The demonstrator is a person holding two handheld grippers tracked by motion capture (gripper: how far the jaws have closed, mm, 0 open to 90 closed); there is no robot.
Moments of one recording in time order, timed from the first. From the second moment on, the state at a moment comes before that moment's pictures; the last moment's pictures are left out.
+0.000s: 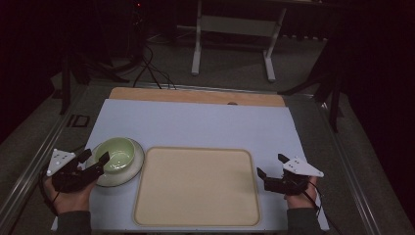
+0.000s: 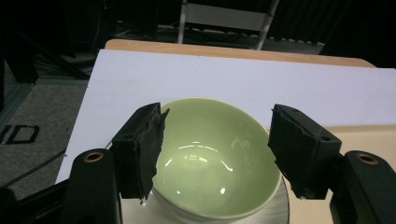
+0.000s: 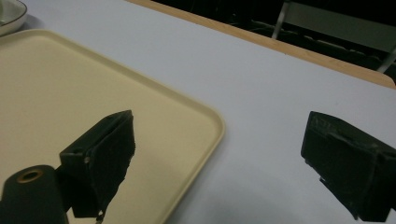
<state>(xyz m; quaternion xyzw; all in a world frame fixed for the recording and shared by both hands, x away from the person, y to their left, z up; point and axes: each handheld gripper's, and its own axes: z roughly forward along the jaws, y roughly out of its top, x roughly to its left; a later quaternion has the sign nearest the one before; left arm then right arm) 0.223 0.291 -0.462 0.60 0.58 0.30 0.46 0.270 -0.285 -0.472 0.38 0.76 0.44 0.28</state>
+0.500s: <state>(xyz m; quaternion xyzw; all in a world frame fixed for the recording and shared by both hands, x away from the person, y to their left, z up) 0.229 0.298 -0.453 0.59 0.59 0.32 0.45 0.269 -0.285 -0.471 0.37 0.76 0.45 0.28</state>
